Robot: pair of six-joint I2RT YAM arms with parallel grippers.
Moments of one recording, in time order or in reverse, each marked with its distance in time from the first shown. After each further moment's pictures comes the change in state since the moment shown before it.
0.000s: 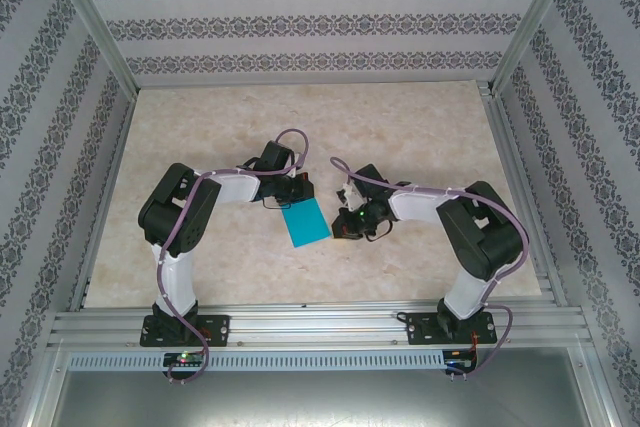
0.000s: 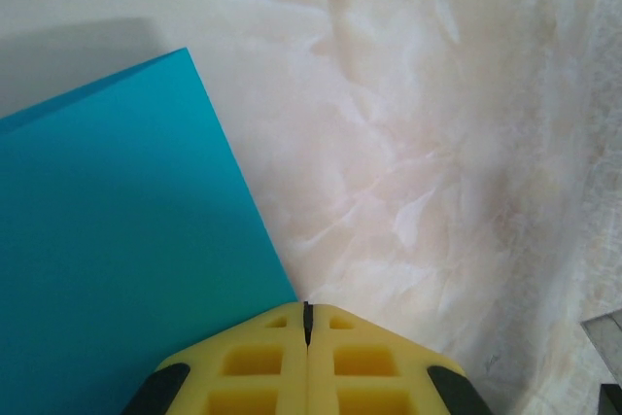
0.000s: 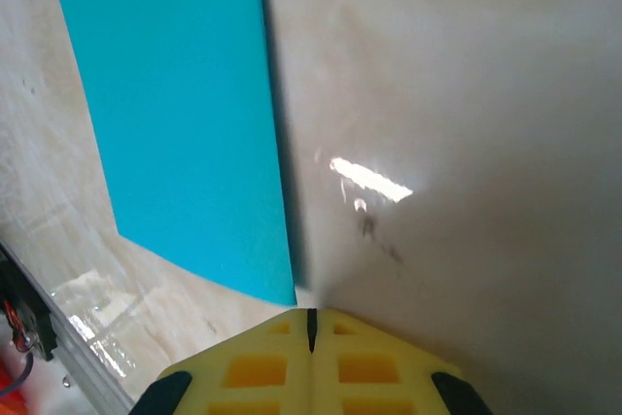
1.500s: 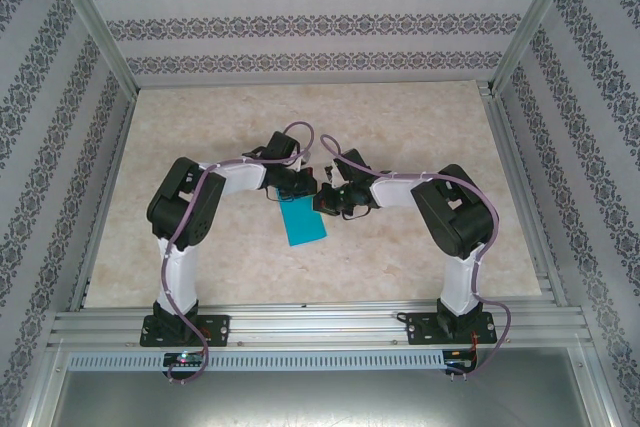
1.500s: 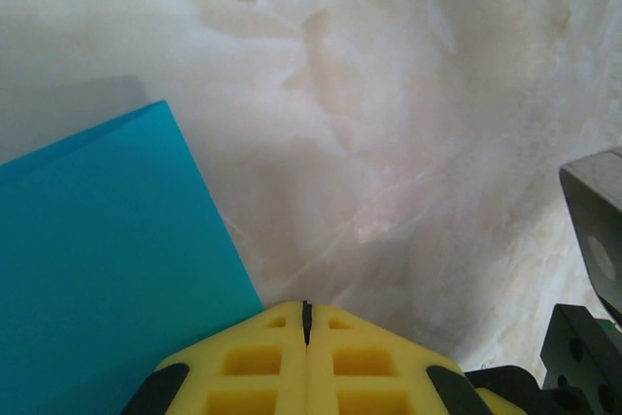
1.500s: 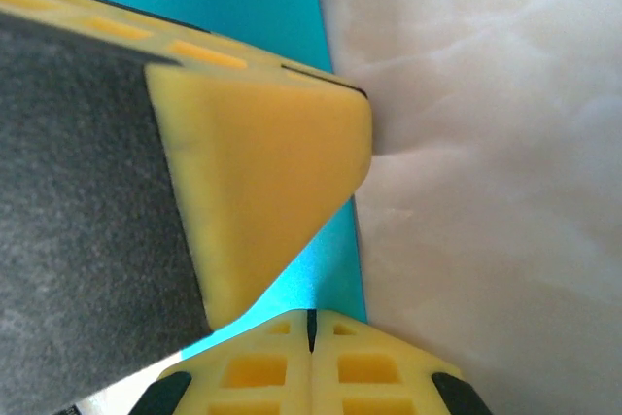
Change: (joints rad) left arm 0.001 0.061 0.155 -0.177 0.039 0.067; right arm 0.018 0.216 0.188 0.260 0.072 0.245
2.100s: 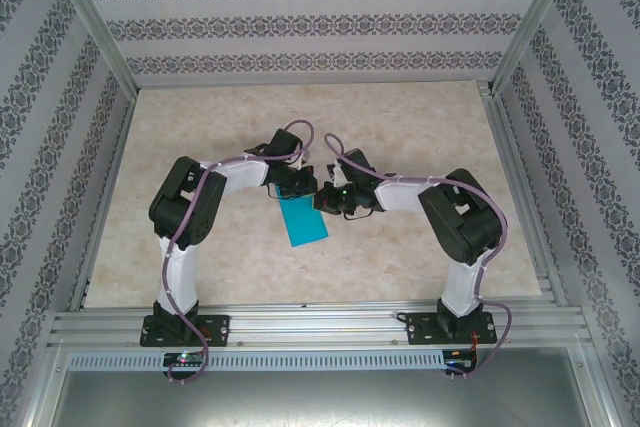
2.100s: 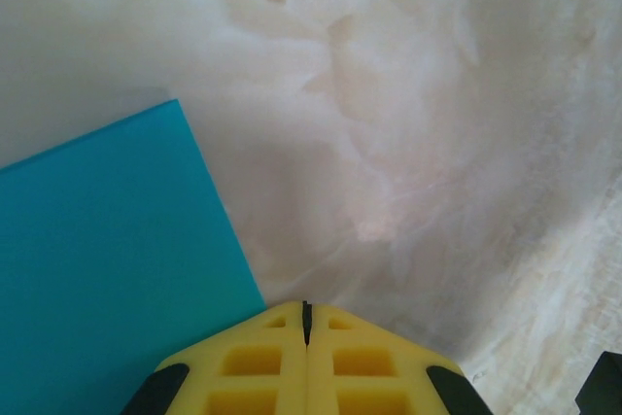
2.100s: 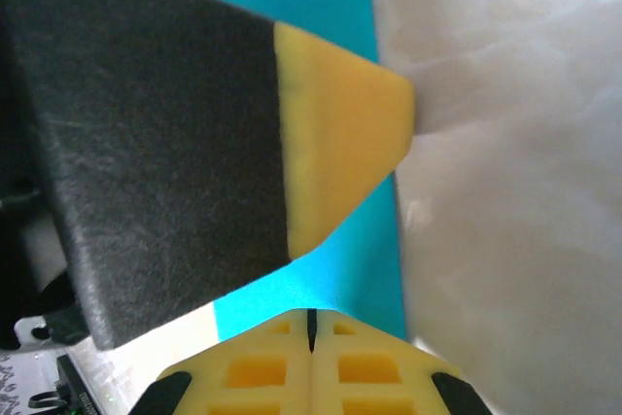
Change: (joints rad) left arm -0.006 0.020 0.064 -0.093 -0.029 -0.052; right arm 0.000 -0.056 -0.047 0.056 -0.001 0.015
